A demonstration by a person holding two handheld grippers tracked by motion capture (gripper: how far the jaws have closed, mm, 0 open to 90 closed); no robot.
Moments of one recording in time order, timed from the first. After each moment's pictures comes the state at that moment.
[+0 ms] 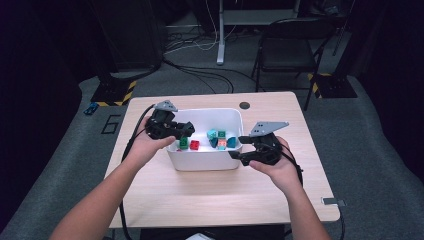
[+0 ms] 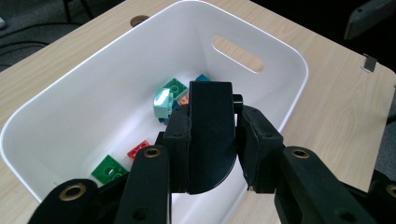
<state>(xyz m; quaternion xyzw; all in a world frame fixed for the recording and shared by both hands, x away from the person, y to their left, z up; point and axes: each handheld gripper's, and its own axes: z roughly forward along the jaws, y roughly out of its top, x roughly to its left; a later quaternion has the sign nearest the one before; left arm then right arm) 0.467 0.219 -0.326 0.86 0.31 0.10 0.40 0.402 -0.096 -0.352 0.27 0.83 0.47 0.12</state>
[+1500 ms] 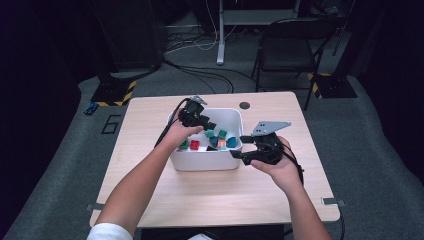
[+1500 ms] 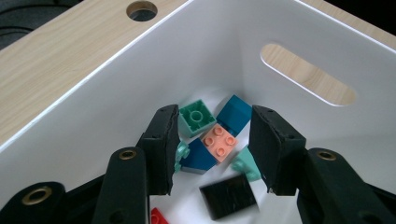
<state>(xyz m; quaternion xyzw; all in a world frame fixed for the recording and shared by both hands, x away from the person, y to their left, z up) 0.552 0.156 -0.385 0.87 0.31 0.08 0.37 0.404 -0.100 -0.354 0.27 0.83 0.48 0.13</state>
